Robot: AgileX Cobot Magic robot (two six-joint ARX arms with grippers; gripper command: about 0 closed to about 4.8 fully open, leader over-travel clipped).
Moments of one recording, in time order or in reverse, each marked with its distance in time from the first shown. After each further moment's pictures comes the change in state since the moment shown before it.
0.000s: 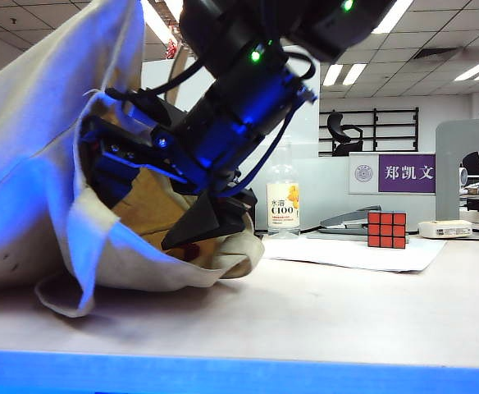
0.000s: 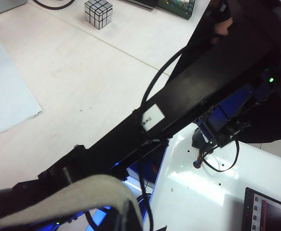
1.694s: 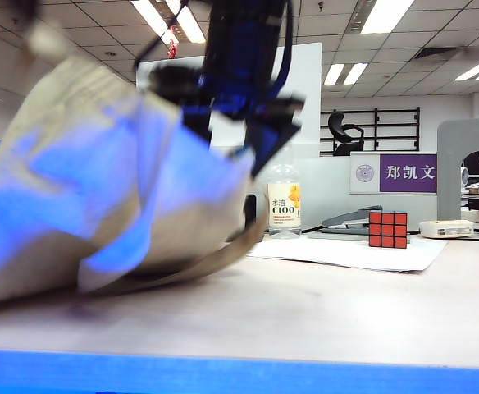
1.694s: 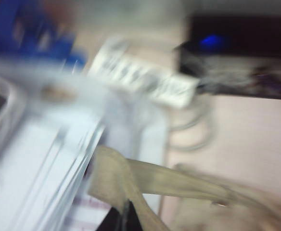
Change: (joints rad) left arm 0.954 0.271 -0.004 0.150 -0.431 -0.043; right arm -0.002 -0.037 0.396 -0.823 0.394 -0.164
